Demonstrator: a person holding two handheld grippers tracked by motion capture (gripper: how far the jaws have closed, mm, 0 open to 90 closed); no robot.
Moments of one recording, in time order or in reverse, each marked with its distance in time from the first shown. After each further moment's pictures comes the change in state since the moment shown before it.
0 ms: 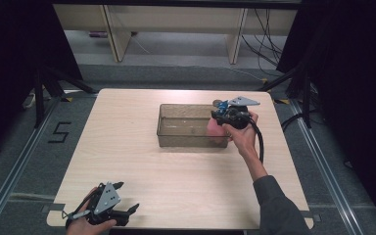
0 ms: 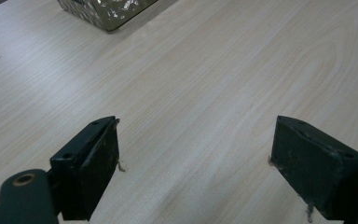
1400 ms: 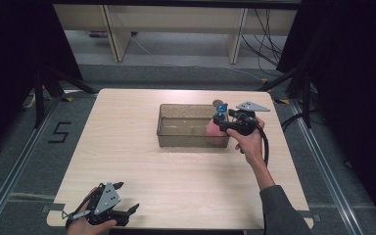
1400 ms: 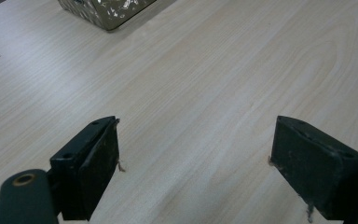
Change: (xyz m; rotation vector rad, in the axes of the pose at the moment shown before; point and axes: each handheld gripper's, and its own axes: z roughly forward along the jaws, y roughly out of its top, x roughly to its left) left arm -0.001 0.000 0.000 -0.001 0.004 0.000; right arm -0.004 -0.012 -0.023 -0.034 0.063 0.109
